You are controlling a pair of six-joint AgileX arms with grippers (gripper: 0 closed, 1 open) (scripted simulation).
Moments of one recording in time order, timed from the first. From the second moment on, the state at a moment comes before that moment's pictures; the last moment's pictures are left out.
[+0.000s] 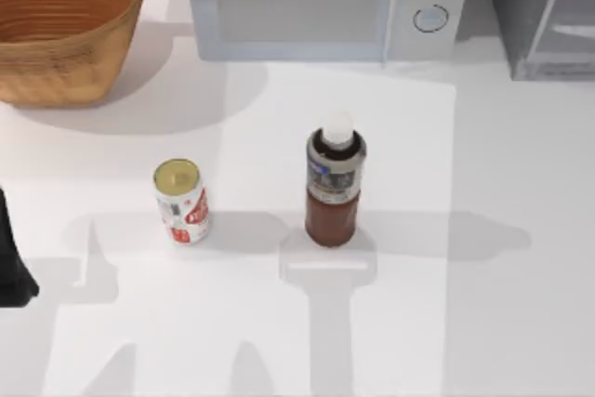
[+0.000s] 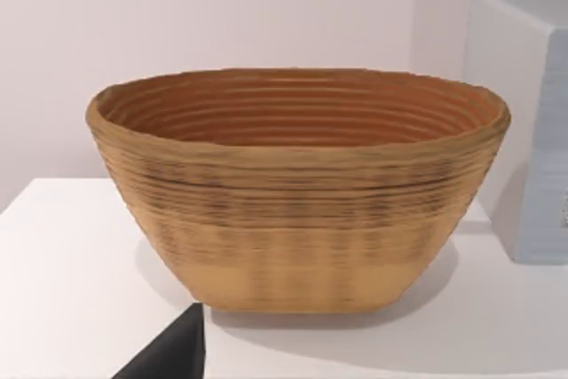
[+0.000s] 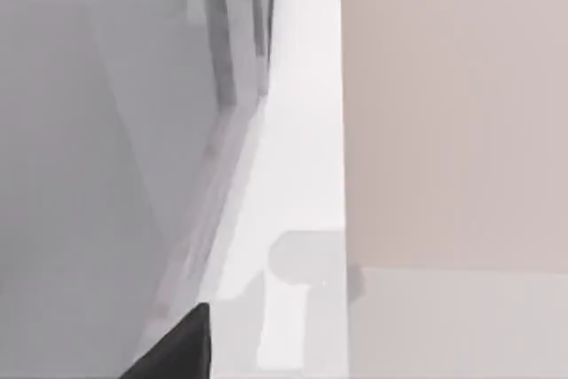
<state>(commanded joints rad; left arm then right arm) 0.00 0.00 0.00 0.00 0.00 0.00 -0.94 1.84 1.30 -0.32 -0.76 -0.66</state>
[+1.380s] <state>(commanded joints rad) 0.00 0.00 0.00 0.00 0.00 0.00 -0.04 1.62 1.00 0.05 -0.06 -0.03</state>
